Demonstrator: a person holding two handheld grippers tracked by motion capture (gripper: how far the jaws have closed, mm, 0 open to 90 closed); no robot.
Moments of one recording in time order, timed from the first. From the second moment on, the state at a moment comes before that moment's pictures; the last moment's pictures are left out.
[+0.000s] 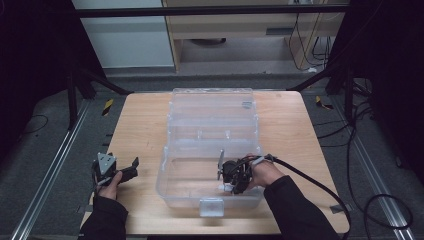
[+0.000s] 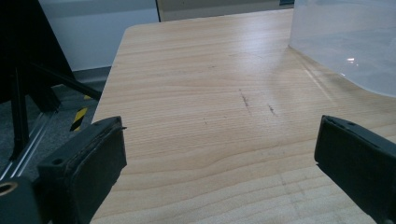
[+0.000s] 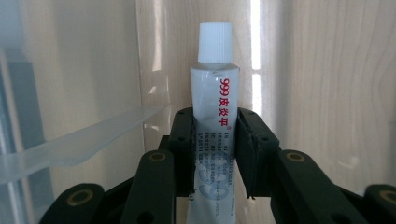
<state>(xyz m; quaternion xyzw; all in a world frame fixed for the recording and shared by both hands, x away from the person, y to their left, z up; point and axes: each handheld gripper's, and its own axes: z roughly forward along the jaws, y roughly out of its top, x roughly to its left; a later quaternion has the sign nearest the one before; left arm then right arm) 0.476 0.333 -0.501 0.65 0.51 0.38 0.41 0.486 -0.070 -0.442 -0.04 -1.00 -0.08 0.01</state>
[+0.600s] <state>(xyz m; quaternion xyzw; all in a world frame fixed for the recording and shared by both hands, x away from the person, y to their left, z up) 0.476 0.333 -0.501 0.65 0.51 0.38 0.41 0.488 -0.067 -0.452 -0.04 -1.00 -0.06 0.02</state>
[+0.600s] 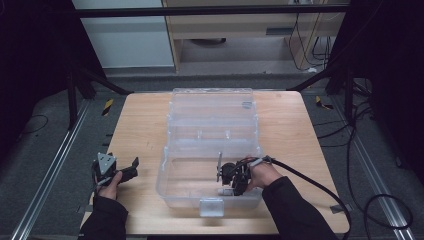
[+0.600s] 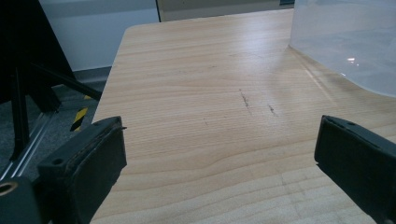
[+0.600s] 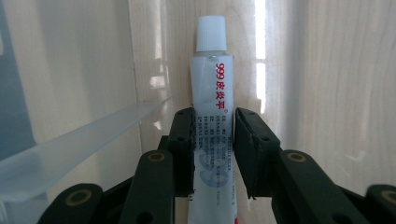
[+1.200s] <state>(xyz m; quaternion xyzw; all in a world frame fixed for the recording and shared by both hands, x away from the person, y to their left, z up) 0.476 0.333 -0.501 0.65 0.51 0.38 0.41 0.485 -0.089 -0.410 -0.07 -0.99 -0.13 0.00</state>
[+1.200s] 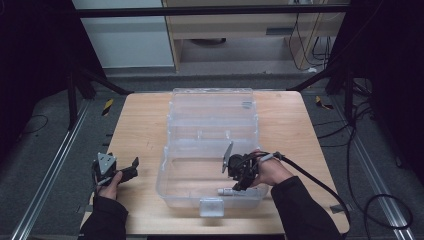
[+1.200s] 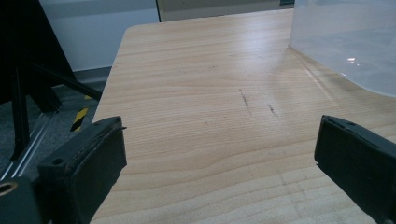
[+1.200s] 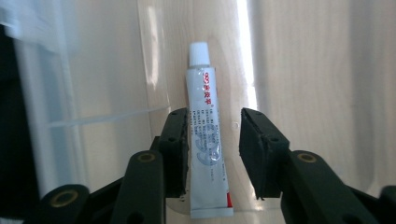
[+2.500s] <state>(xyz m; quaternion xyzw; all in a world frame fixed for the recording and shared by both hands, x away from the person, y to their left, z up) 0.476 0.333 -0.501 0.65 0.51 0.38 0.41 0.464 -0.257 -0.385 -0.39 -0.75 -0.48 -0.23</state>
